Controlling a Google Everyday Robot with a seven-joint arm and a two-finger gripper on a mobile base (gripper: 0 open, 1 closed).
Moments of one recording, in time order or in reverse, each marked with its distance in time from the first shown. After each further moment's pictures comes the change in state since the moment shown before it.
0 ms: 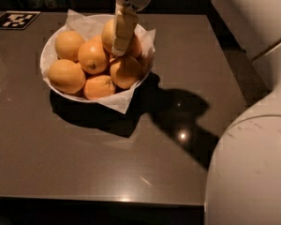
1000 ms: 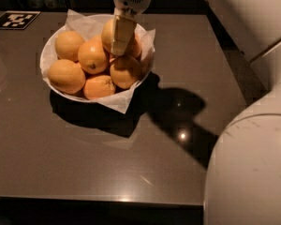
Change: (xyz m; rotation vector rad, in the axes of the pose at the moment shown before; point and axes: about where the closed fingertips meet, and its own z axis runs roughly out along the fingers) arm 0.002 0.002 0.008 -0.016 -0.002 -0.012
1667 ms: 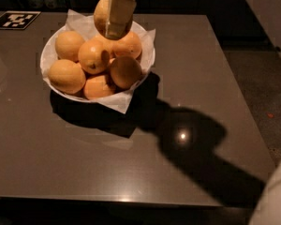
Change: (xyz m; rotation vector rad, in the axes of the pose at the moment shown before) arm -0.026 0.018 -0.059 0.123 -0.046 -0.049
